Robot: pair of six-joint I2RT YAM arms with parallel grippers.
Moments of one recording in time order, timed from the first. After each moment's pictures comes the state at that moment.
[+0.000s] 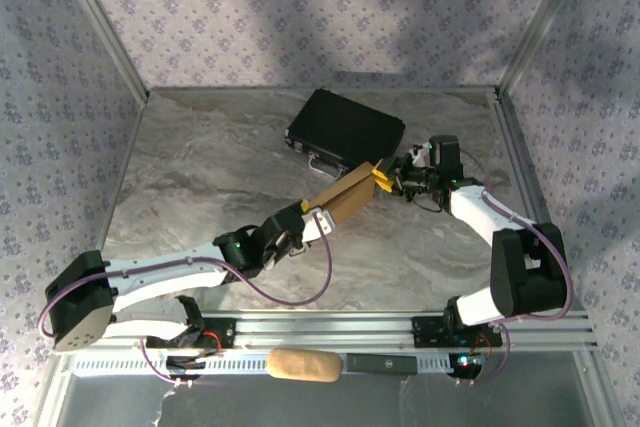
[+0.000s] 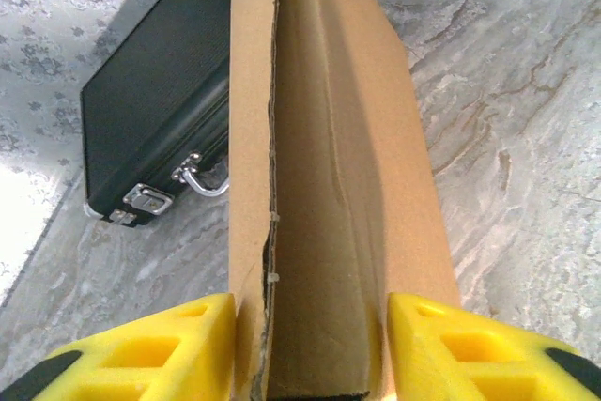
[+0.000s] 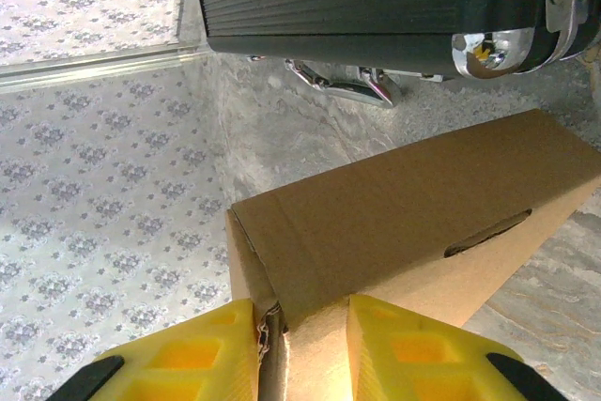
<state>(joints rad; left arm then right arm) -1.11 1.20 0.65 -0.06 -0.44 0.37 0.16 1.44 0.79 -0.03 -0.74 1.11</state>
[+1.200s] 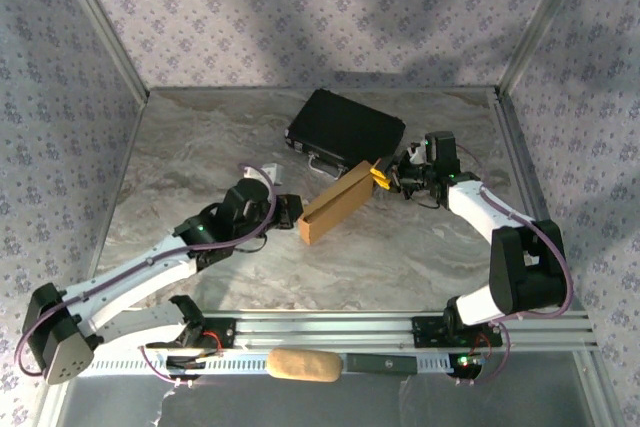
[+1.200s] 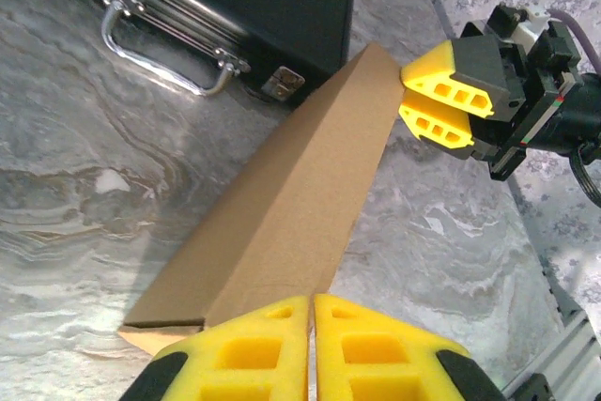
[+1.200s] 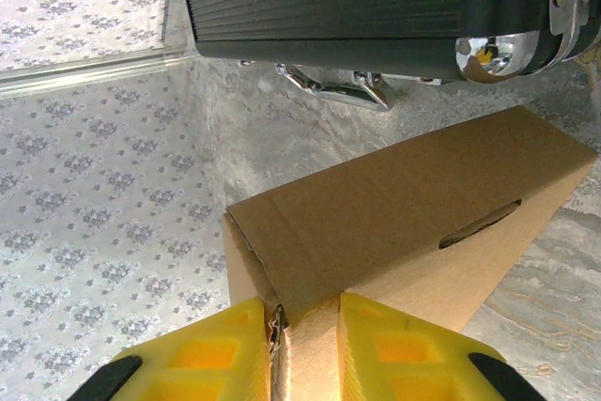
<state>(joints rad) -0.88 1.04 0.76 -0.24 -0.05 -0.81 0.18 1.46 0.84 -0.10 -0.70 1.11</state>
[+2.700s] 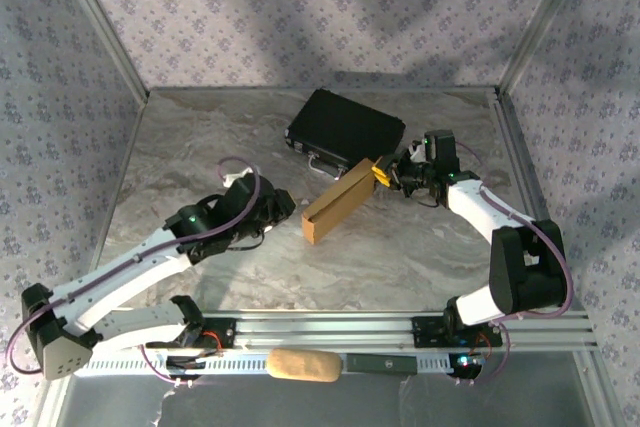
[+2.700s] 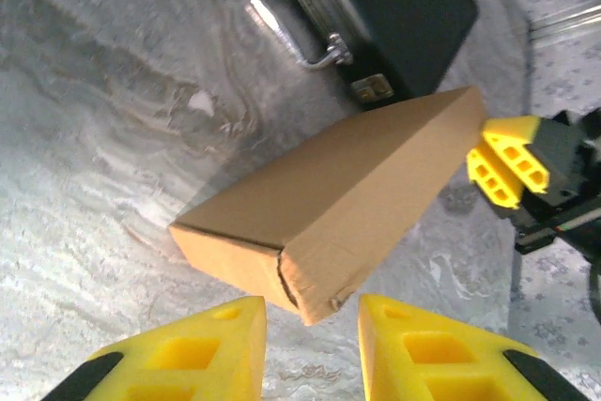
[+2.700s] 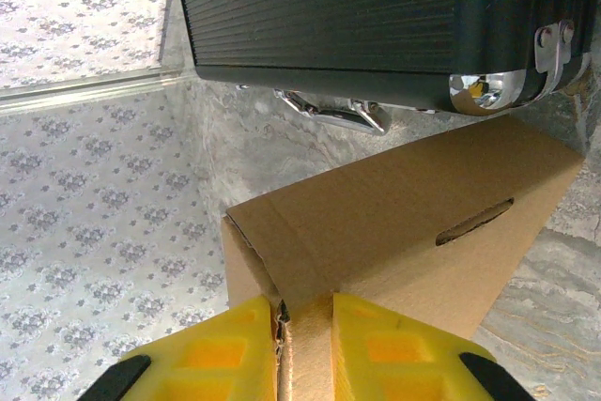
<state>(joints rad) -0.93 1.05 0.96 -0.65 -0.21 -1.27 0.19 1.46 0.85 -0.10 -0.65 1.11</state>
